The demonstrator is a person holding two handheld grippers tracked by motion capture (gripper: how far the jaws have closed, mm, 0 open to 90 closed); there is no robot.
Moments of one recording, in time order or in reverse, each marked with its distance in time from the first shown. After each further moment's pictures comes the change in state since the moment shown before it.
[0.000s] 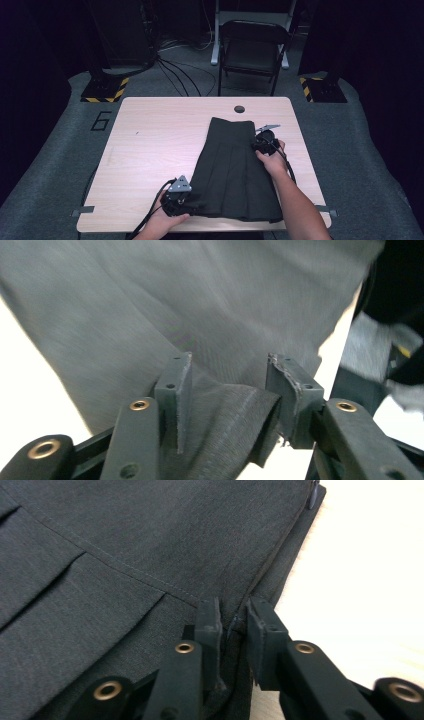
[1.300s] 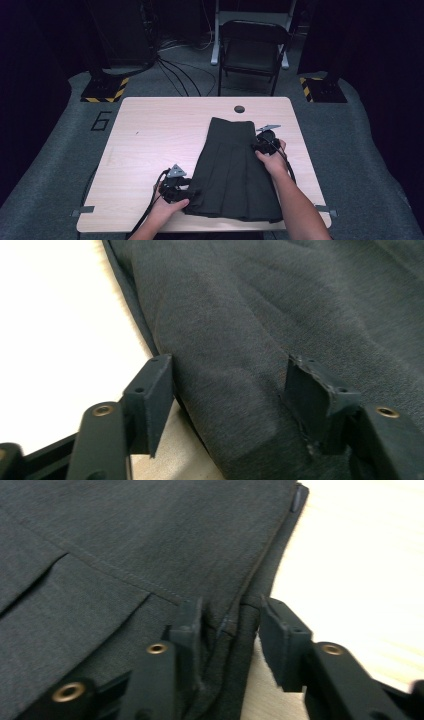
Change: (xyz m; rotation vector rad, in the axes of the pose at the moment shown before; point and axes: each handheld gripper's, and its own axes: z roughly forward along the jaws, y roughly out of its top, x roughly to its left) left arm 0.041 -0.009 0.025 0.009 0.151 -0.168; right arm -0.002 -0.002 0.001 -0.010 -0.048 0.006
